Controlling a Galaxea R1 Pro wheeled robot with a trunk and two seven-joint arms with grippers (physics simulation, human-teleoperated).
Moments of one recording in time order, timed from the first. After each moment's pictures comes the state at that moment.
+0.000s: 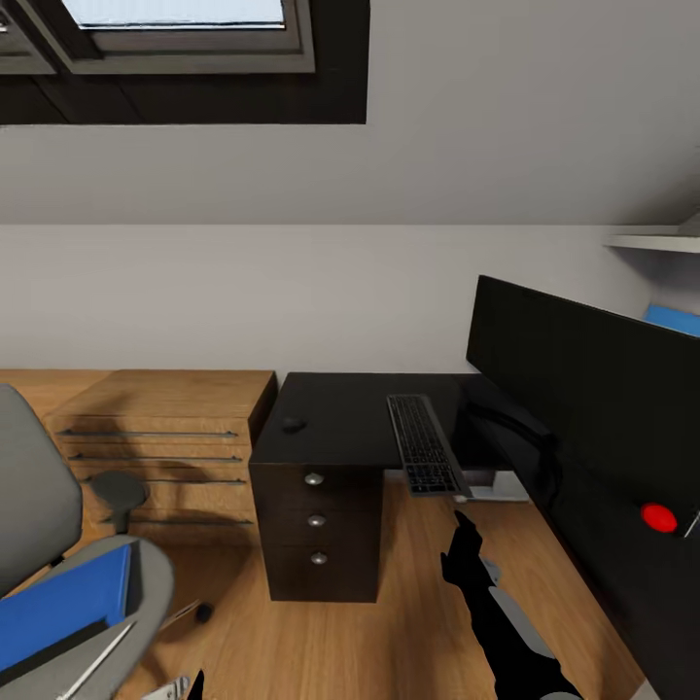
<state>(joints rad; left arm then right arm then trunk) -0.33 0.09 -0.16 -0.02 0.67 -0.70 -0.23 -0.44 0.07 -0.07 -0.70 -1.79 -0.02 0.08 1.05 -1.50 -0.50</state>
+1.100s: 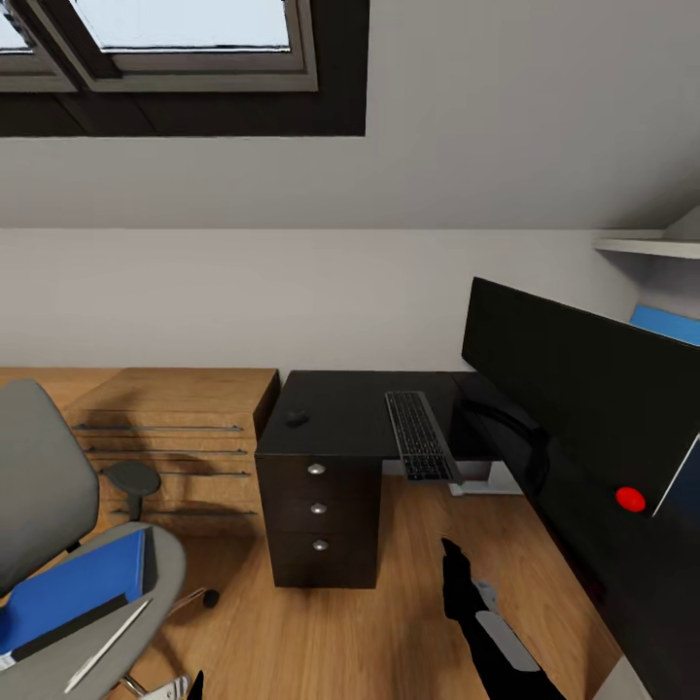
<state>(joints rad) -0.33 0.09 -0.16 -0.02 0.67 -0.70 -0.24 -0.44 0.08 -0.06 -0.55 -1.50 -0.04 0.08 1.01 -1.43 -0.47</state>
